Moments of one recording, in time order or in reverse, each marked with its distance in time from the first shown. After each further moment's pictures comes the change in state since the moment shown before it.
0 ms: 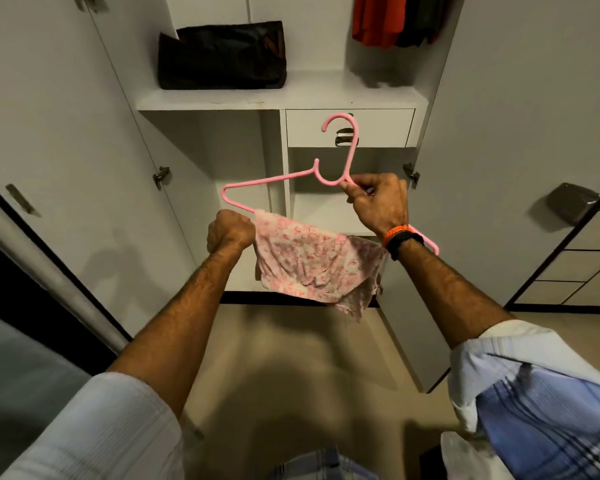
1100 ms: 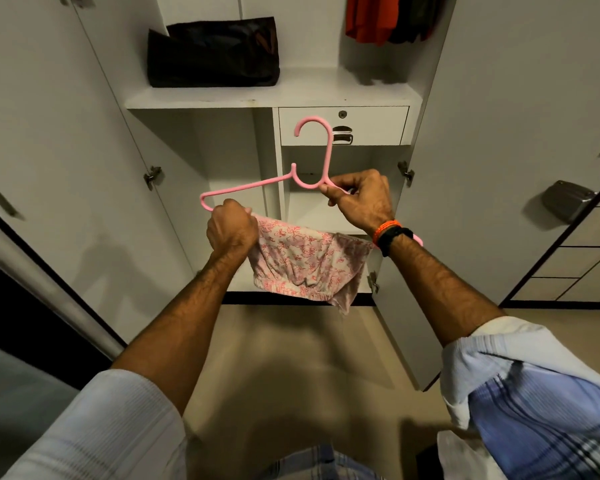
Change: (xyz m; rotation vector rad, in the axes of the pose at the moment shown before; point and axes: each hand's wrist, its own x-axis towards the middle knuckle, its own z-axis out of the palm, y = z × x) left_hand -0.001 0.011 0.017 0.212 0.072 0.244; right_hand 0.005 -0.007 0.005 0.066 -0.155 -0.033
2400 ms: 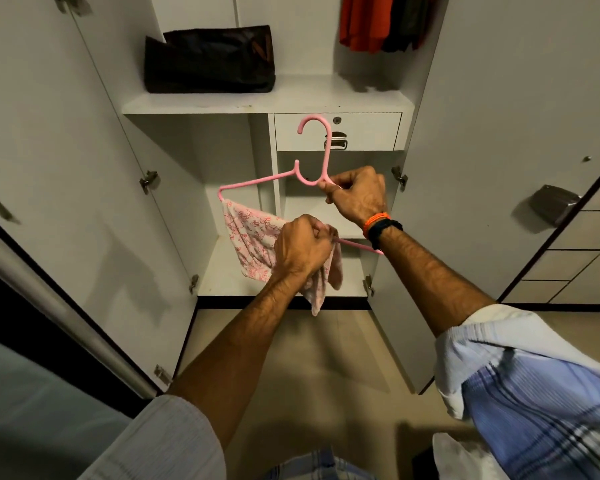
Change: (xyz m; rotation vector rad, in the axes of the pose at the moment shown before) left_hand -0.079 0.060 0.030 -0.268 -0.223 0.279; right_hand 0.013 -0.004 0.000 -0.056 0.078 0.129
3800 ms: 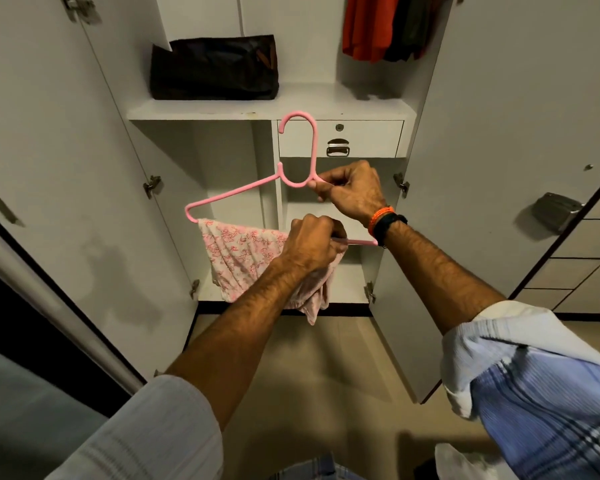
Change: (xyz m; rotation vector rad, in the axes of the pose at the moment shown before) left_hand 0.022 0.001 -0.005 0.308 -0.272 0.424; right_hand 0.001 -0.018 -0.006 0.080 -0.139 -0.153
